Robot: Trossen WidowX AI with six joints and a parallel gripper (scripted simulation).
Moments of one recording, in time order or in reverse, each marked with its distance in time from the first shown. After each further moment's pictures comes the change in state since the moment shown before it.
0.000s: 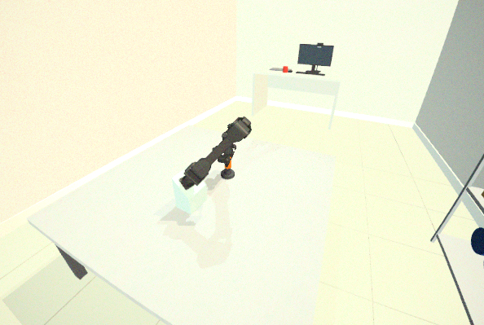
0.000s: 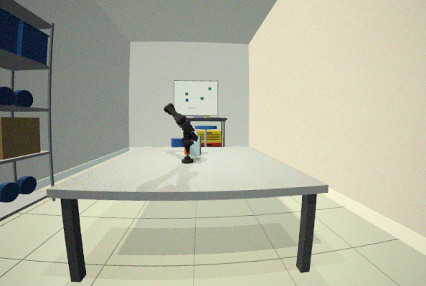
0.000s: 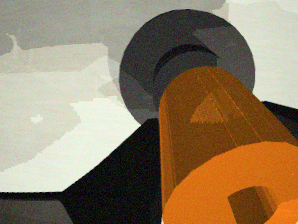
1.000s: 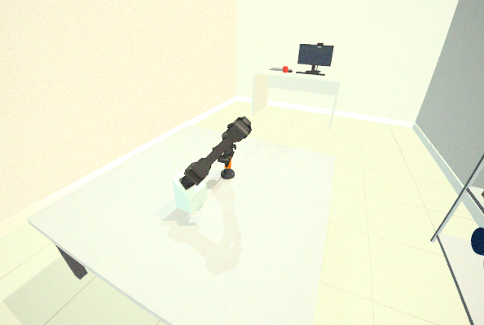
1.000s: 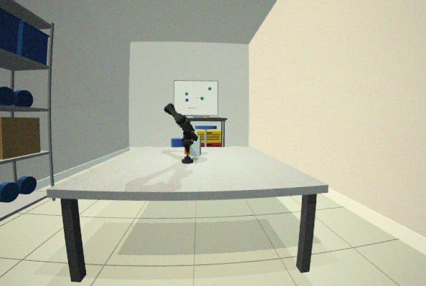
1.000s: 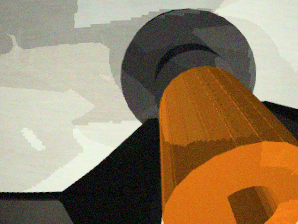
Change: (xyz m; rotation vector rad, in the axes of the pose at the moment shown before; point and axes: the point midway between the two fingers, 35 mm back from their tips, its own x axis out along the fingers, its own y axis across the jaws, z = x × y) arm -0.001 0.001 0.000 0.006 0.000 0.000
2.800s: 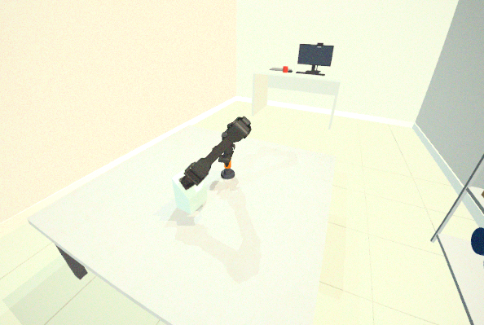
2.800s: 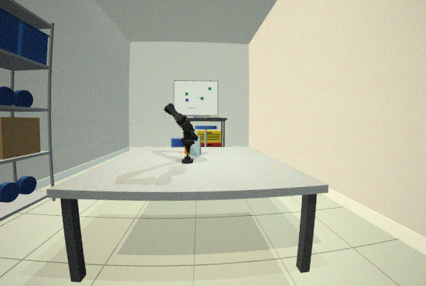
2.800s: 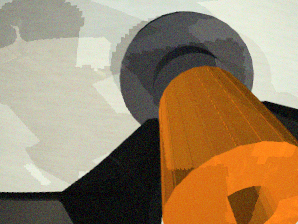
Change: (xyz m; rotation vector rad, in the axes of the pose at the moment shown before) arm -0.001 -0.001 0.002 -0.075 0.001 -0.005
